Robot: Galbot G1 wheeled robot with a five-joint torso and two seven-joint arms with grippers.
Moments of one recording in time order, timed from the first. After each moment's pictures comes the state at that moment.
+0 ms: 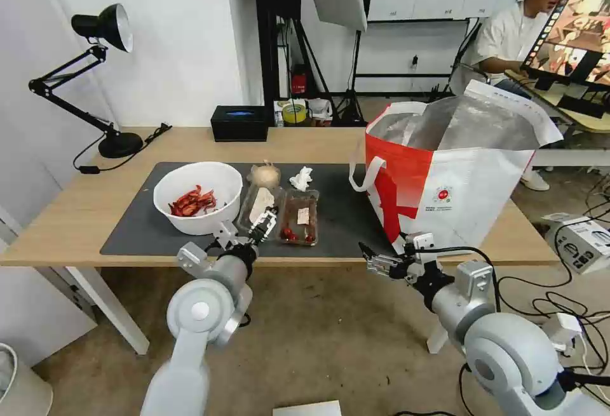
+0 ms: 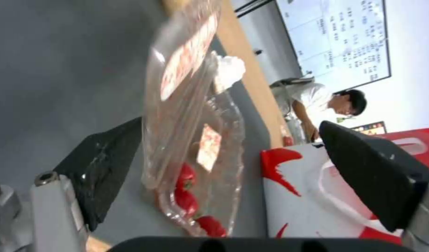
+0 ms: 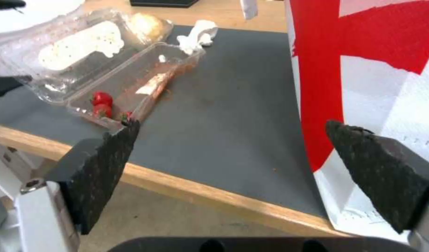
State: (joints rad) left arm 1.17 -1.49 -0.40 -2.11 -1.29 0.38 -0.60; right arm -1.38 1.02 0.42 2.30 0.59 -0.56 0.13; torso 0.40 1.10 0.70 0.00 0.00
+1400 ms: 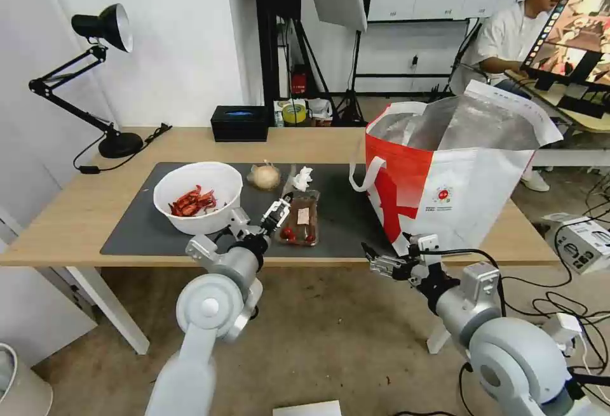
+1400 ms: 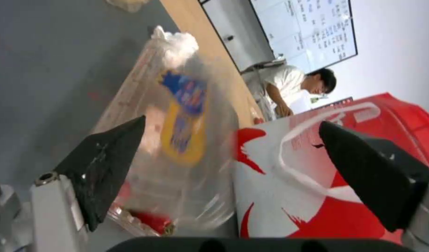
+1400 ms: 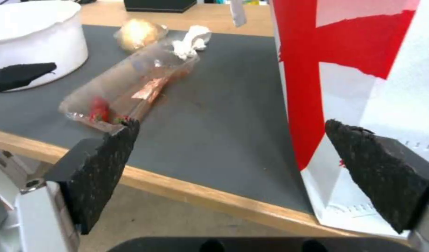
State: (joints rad) left arm 1.13 -1.48 -0.31 -2.09 -1.27 0.36 -0.53; right arm -1.41 1.03 0.45 2.32 0.59 -0.56 0.13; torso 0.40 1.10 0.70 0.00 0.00
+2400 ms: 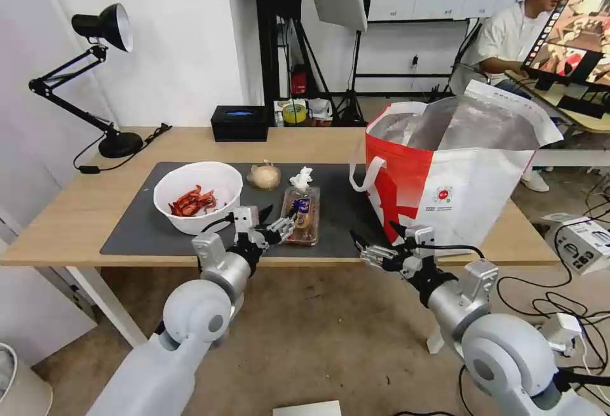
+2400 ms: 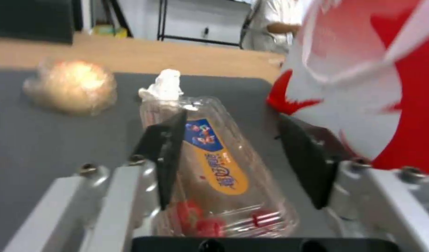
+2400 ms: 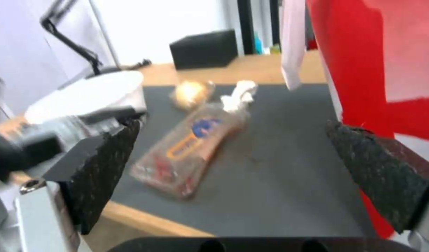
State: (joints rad) left arm 1.04 -1.09 -0.11 -2.02 -0.63 0.33 -0.14; right arm -1.37 1.05 0.41 2.28 0.71 -0.37 0.05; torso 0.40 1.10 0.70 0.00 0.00
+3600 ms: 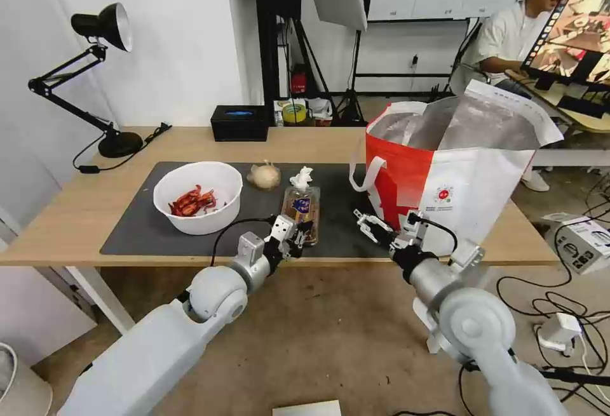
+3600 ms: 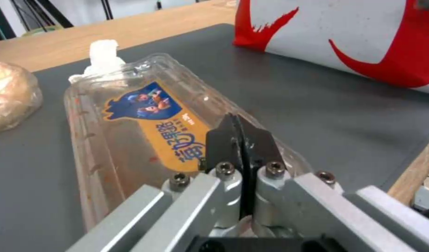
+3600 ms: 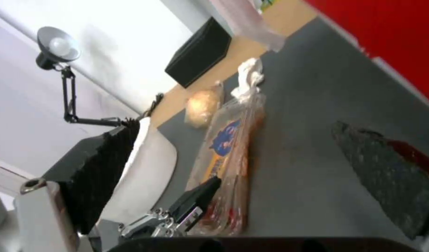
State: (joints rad) left arm 0.82 -0.98 0.14 -1.83 -0.56 0.29 -0.03; right arm -1.20 1.15 0.35 2.13 1.24 -0.36 0.30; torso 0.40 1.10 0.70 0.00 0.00
